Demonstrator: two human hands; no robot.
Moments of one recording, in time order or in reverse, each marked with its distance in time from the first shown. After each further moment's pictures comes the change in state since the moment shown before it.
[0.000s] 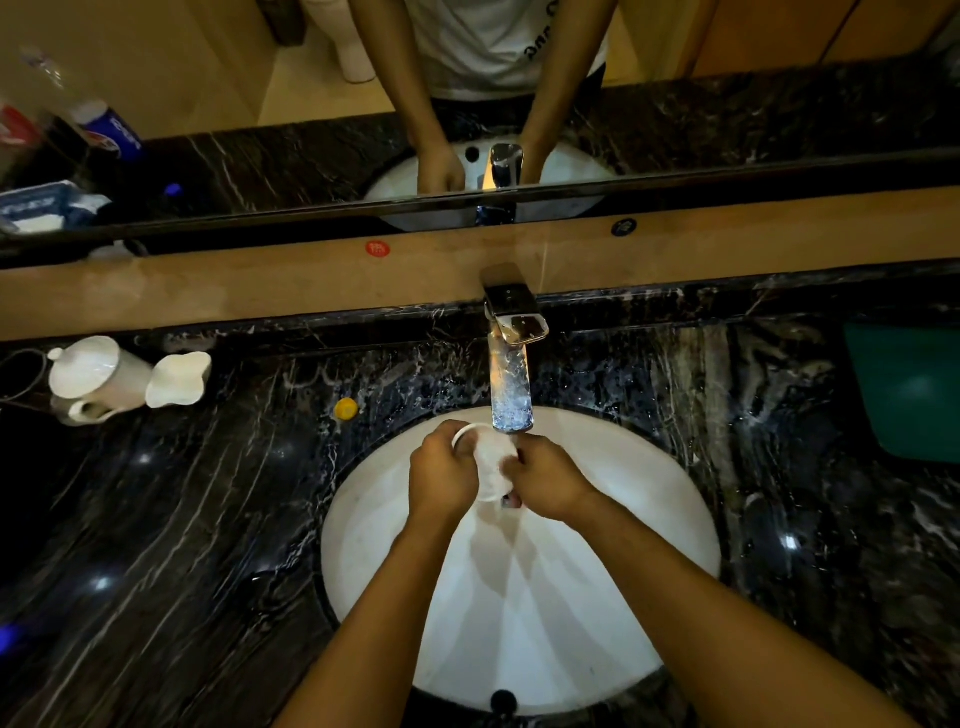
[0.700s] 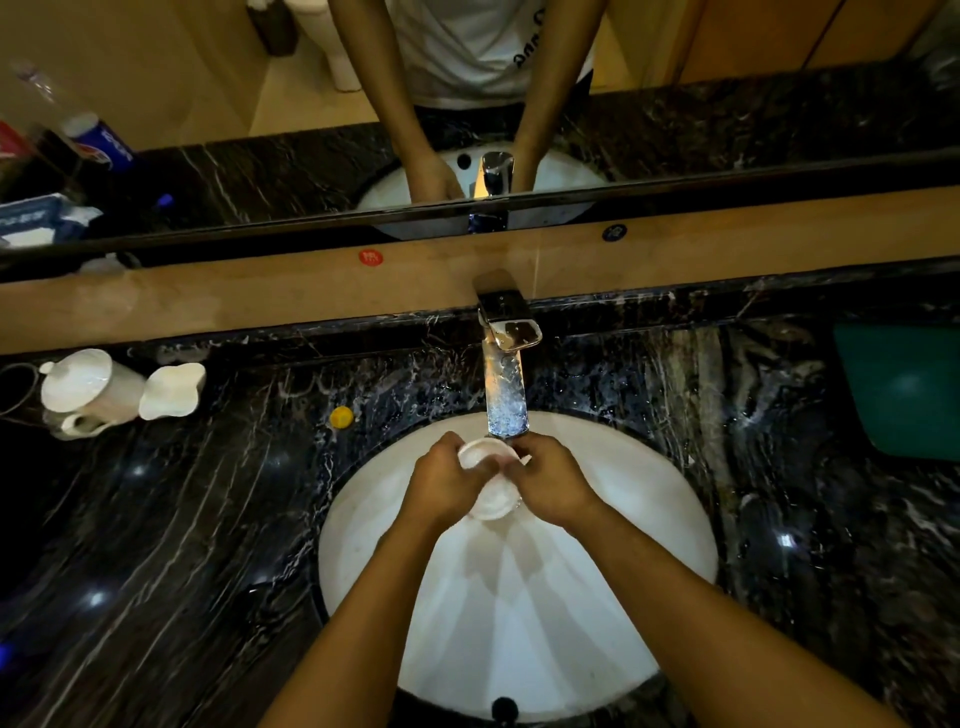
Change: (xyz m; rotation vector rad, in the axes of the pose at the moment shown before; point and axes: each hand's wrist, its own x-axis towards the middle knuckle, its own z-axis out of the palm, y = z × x) left_hand 0.008 -0.004 -0.004 0.161 -0.247 -0.048; right_hand 0.001 0.011 0.000 0.152 0.129 -0.057
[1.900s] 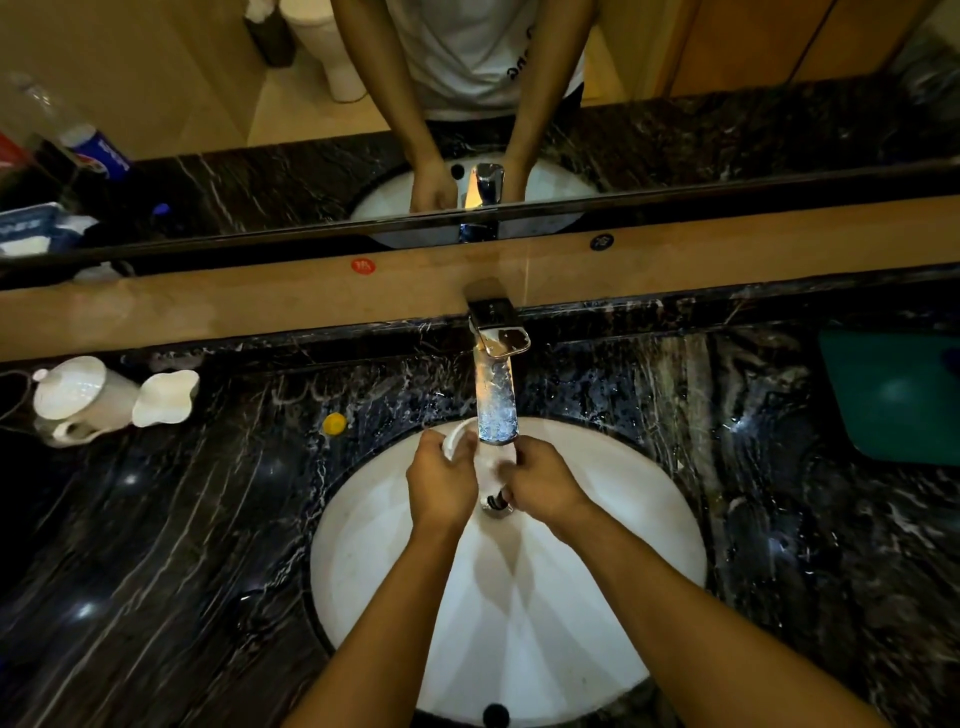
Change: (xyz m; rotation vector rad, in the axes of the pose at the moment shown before) left_hand -0.009 0.020 0.016 -0.363 0.321 -0.085; right_hand 0.000 -0.007 0.001 0.162 -0.005 0.139
